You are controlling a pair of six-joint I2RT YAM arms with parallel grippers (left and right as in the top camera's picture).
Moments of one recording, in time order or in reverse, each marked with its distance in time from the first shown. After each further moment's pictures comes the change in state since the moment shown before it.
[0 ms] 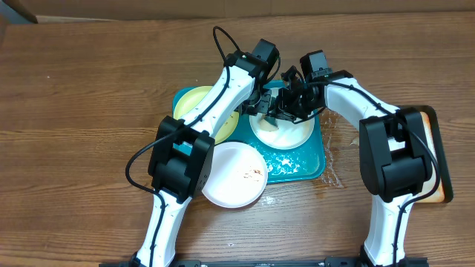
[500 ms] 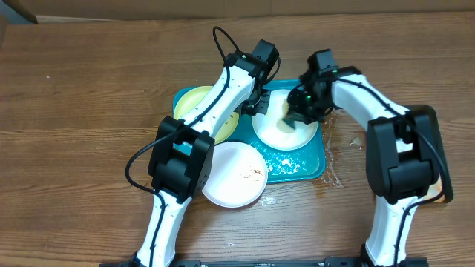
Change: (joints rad) left arm 0.000 0.000 -0.001 -0.011 -0.015 -0.001; right arm -0.046 -0.025 0.018 -0.174 0.300 0.071
